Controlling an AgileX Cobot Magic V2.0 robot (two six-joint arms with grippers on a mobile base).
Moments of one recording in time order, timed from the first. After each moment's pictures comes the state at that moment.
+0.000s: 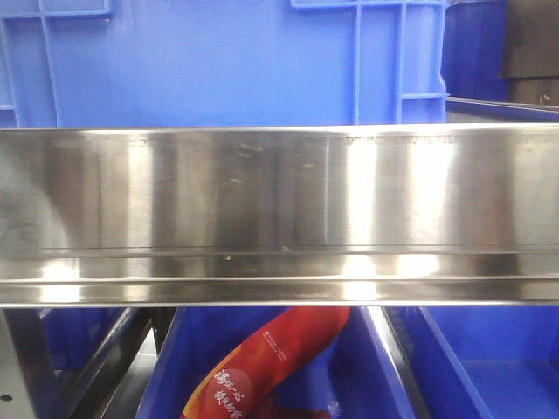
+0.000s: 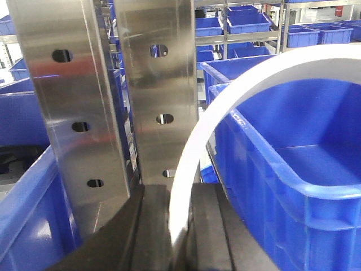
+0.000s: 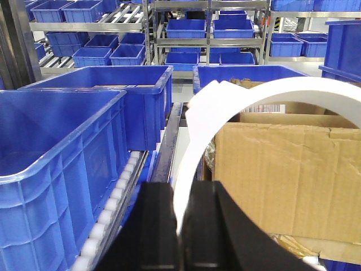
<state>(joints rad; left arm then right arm) -0.03 0.58 -0.73 0.05 0.32 0.05 -0.24 0.42 -0.89 0.16 0.67 -0.09</state>
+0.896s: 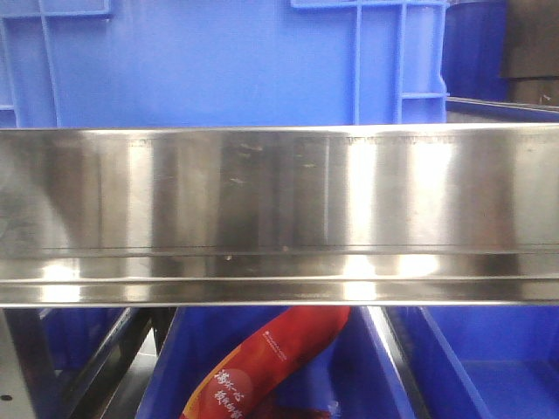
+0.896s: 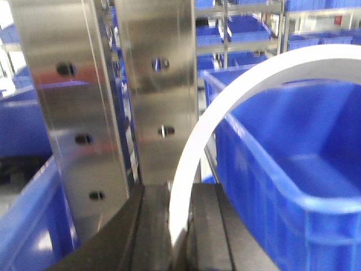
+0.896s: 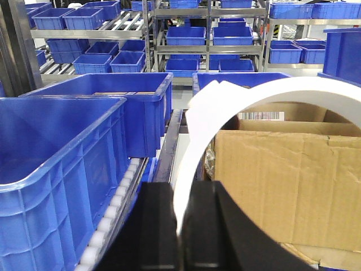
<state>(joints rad) -0.03 0.58 -0.73 0.05 0.28 0.05 -0.24 0.42 -0.89 0.16 0.65 -0.09</state>
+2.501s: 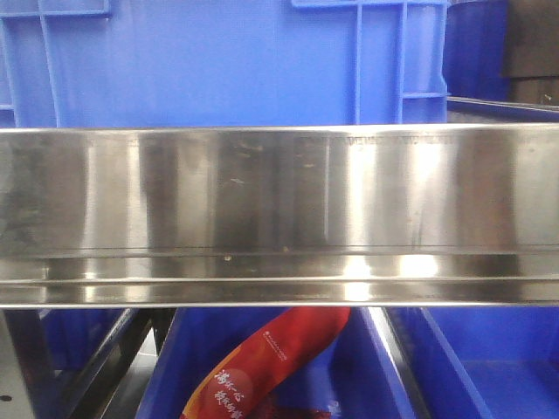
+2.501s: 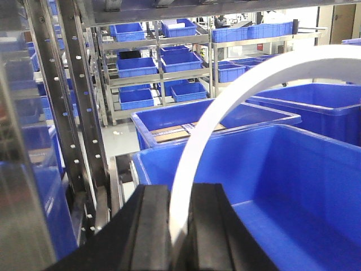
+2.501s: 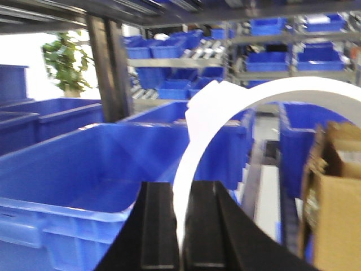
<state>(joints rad) -0.27 0.90 -0.93 0.07 0.08 0.05 -0.24 0.48 -0.89 0.72 0.57 -0.53</state>
